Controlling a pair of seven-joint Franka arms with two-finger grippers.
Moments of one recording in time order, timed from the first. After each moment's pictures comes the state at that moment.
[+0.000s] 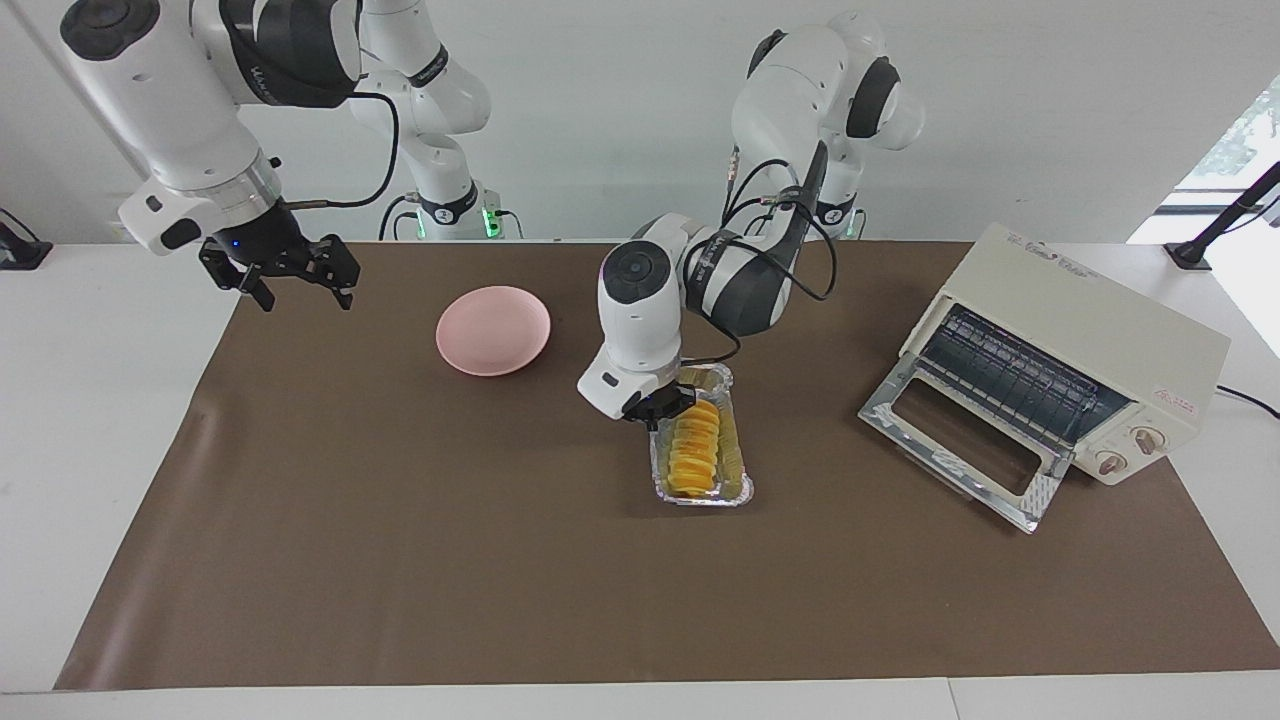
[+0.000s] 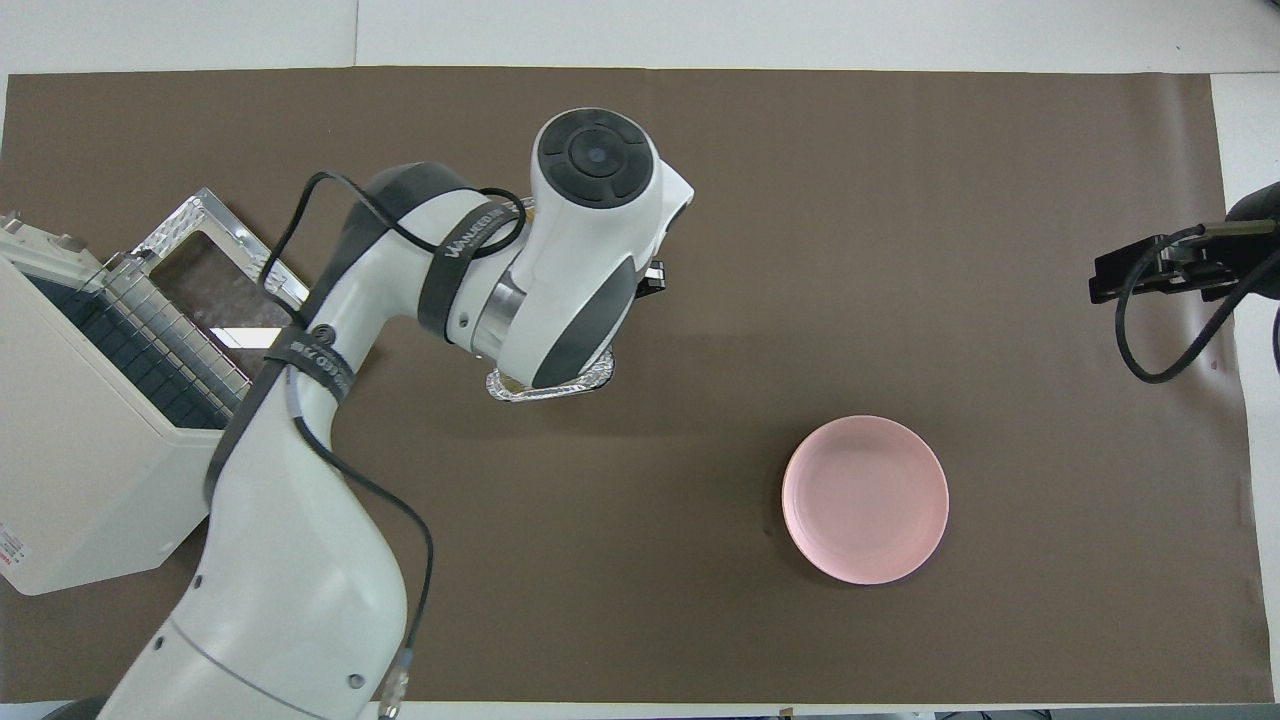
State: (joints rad) left arm -0.72 0.76 0.02 -1.07 0.02 1.75 -0.63; right arm -0.05 0.04 0.02 -1.61 0.00 1.62 -0.02
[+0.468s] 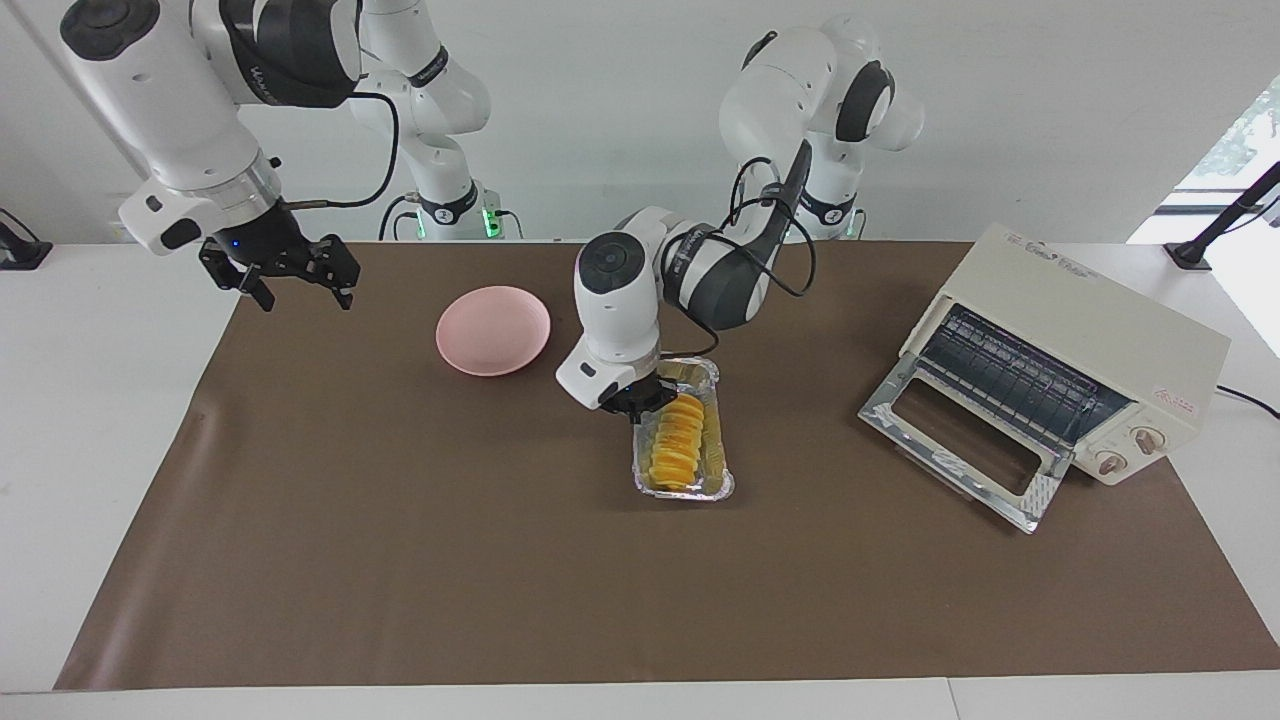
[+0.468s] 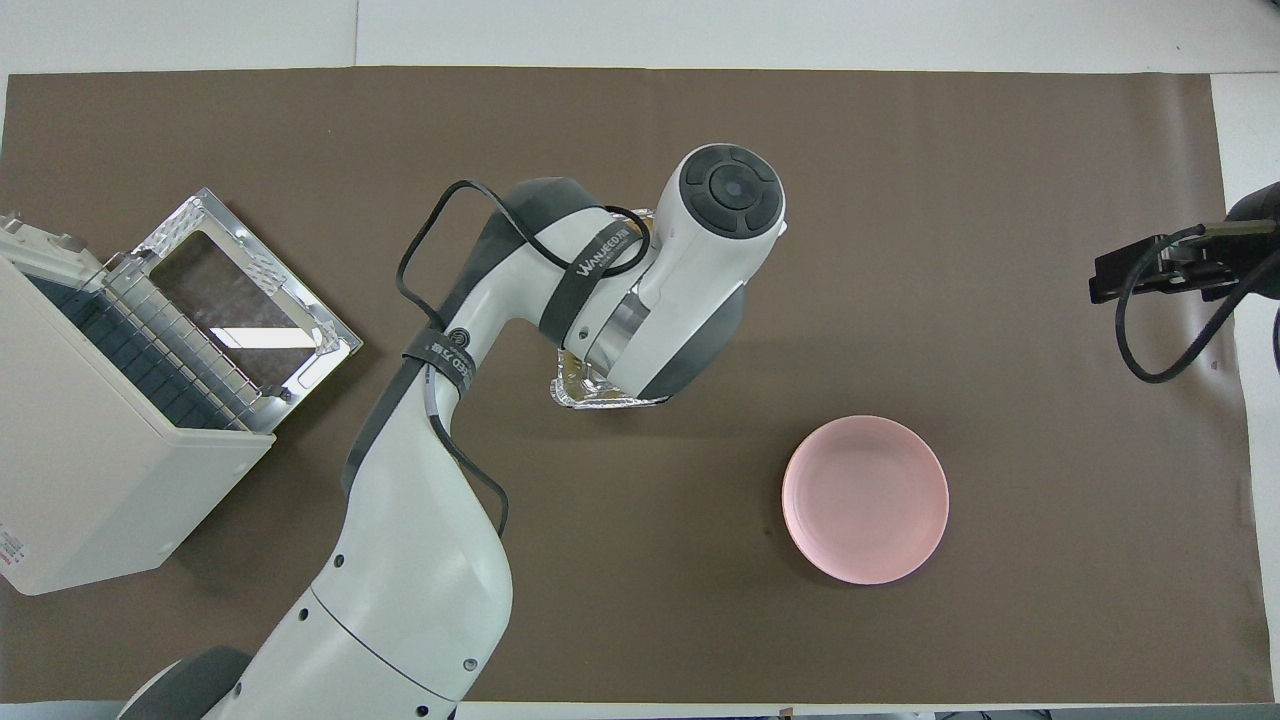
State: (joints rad) left arm -0.82 0.77 0.03 -1.06 0.02 1.73 -0.68; right arm -0.05 0.04 0.02 -1.61 0.00 1.62 -0.02
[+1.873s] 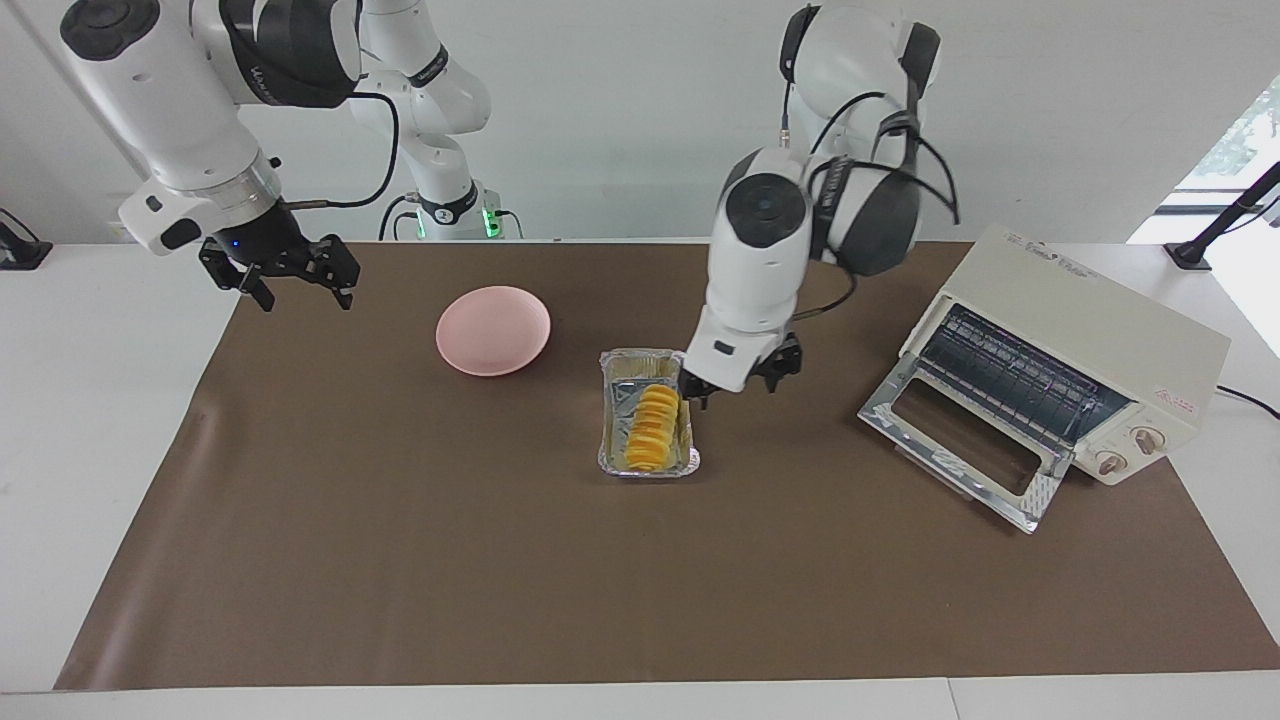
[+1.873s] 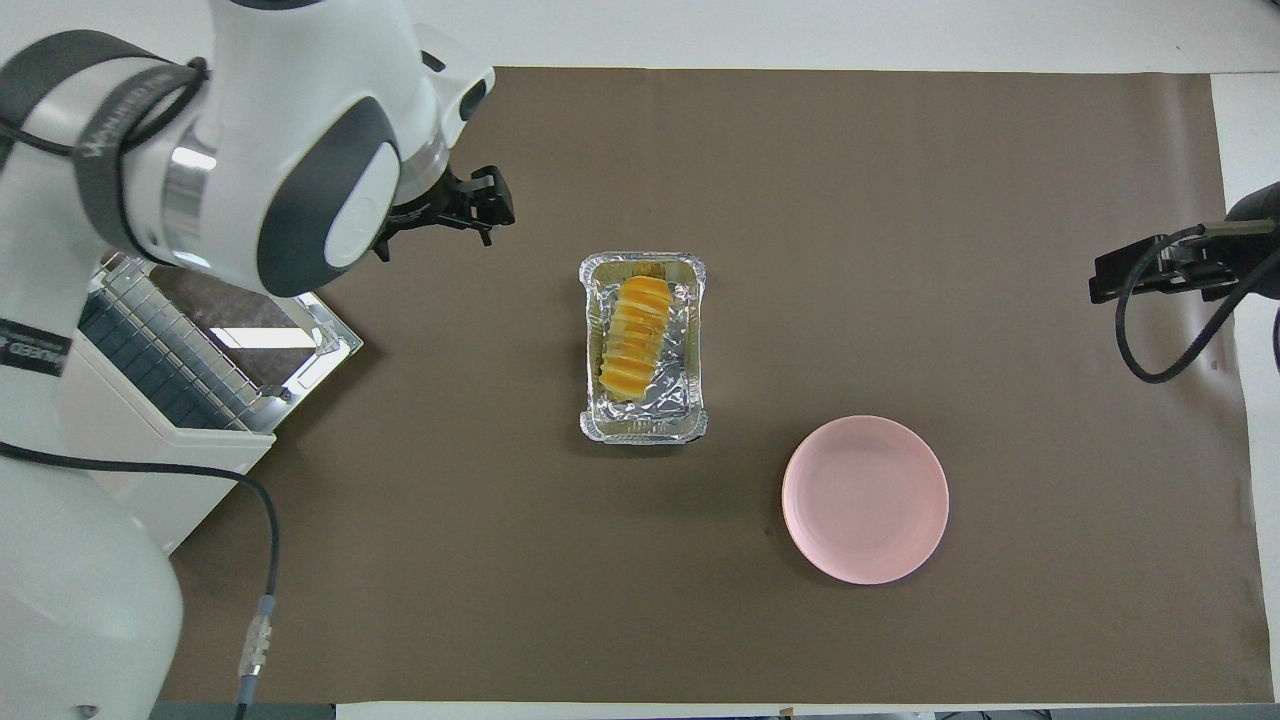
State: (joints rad) left arm -0.46 0.45 0.08 -1.15 -0.01 1.48 -0.47; right arm -0.05 0.04 0.02 -1.61 0.00 1.62 -0.02
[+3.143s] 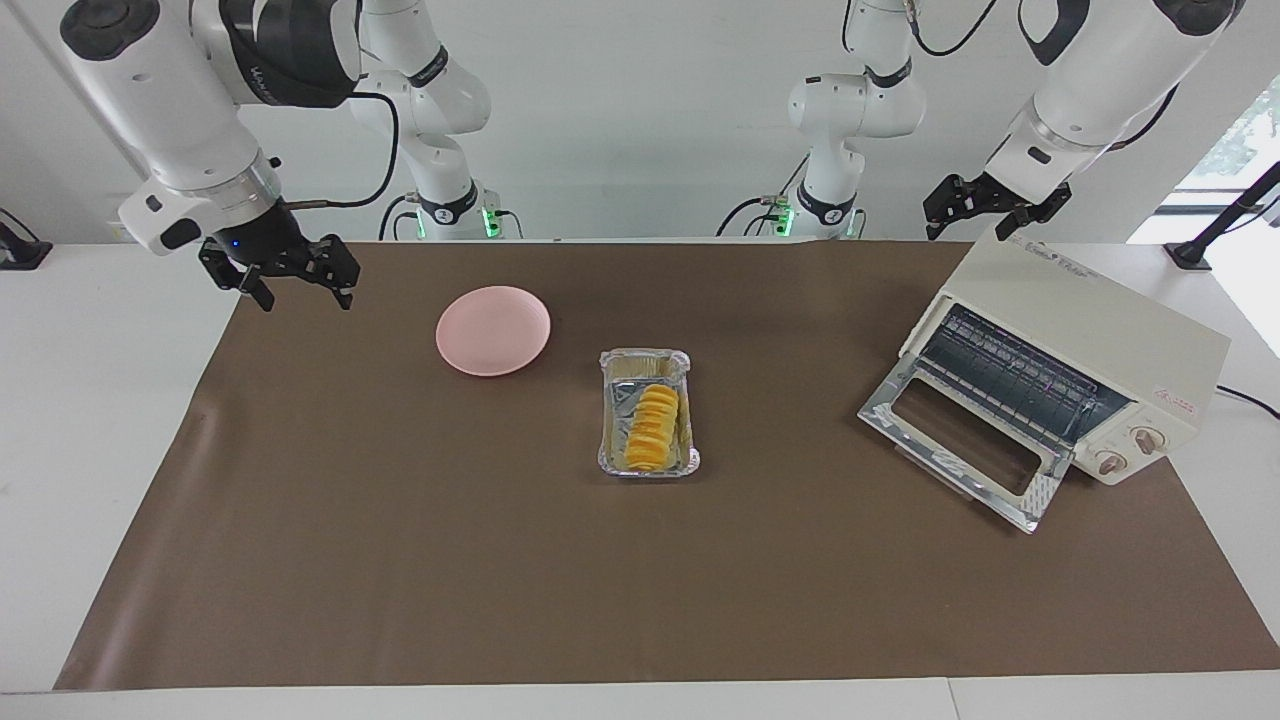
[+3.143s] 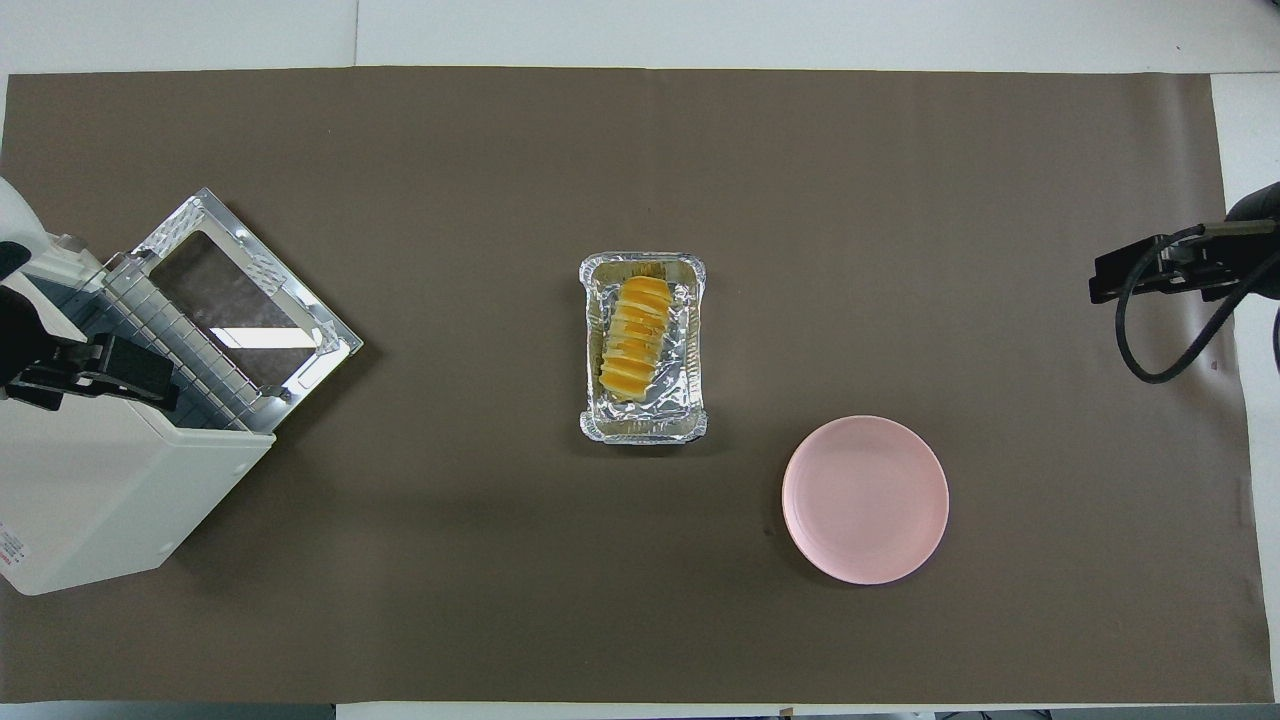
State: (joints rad) left arm -0.15 -0.04 0.05 -1.63 -0.01 1.36 0.00; right arm -0.05 0.04 0.02 -1.61 0.00 1.62 -0.02
